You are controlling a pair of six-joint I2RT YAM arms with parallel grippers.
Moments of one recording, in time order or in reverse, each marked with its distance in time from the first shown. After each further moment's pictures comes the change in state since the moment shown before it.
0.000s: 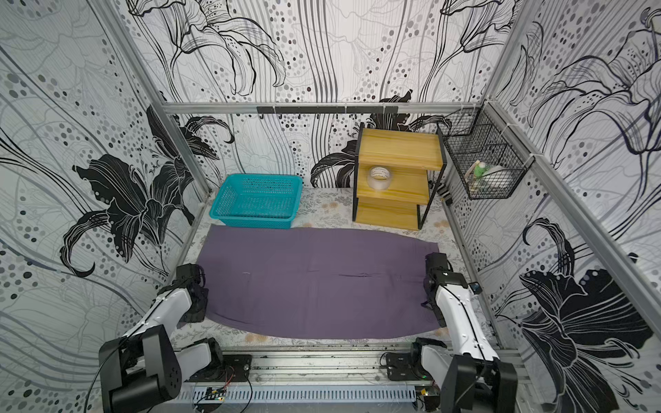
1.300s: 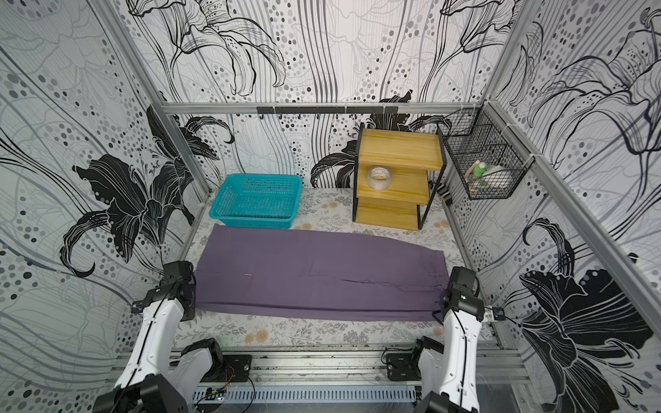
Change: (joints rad) left arm -0.002 -0.298 0.124 -0.259 -0.124 -0.114; right arm -0.234 -0.257 -0.027 -0.075 -0.045 0.058
